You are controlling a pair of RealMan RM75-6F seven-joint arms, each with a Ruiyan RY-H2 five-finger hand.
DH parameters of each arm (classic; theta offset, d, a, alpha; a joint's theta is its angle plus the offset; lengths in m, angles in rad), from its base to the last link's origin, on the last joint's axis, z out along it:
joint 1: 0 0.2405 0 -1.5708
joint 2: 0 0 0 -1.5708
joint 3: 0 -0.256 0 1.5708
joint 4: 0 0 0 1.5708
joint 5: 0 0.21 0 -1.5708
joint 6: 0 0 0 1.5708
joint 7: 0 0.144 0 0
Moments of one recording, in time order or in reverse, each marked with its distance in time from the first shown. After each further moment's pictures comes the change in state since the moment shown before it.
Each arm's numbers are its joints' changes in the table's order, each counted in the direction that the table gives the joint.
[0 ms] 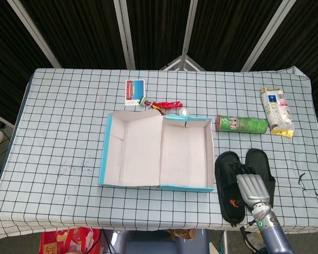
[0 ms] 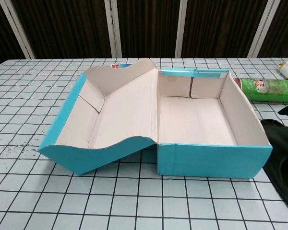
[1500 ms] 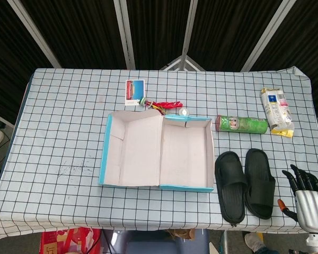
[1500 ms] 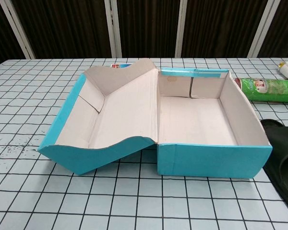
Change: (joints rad) left arm -0.010 -0.020 -0.009 0.003 0.034 0.018 0.050; right arm -0.398 0.100 0.071 0.303 -0.650 0.388 0.463
